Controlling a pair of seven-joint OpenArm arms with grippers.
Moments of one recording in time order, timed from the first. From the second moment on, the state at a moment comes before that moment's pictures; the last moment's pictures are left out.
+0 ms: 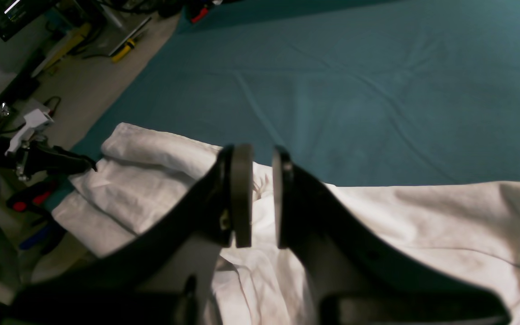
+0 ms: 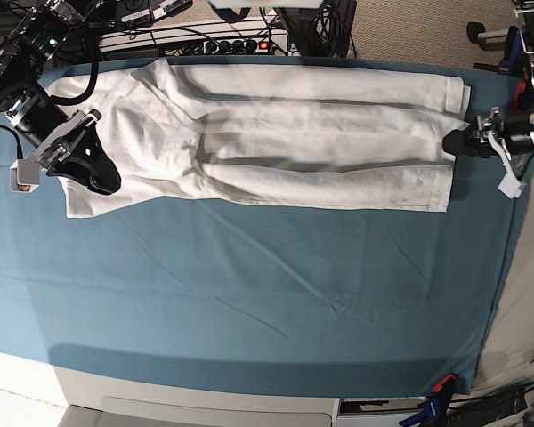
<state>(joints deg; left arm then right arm) 6.3 -33.4 -17.1 71.7 -74.5 -33.6 75.3 -11.1 14.8 45.3 112.5 77.7 39.8 -78.7</state>
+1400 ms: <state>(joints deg) 6.4 -29.5 -17.3 71.5 -76.3 -36.9 77.2 -11.1 14.8 45.3 112.5 72.5 39.8 -78.7</state>
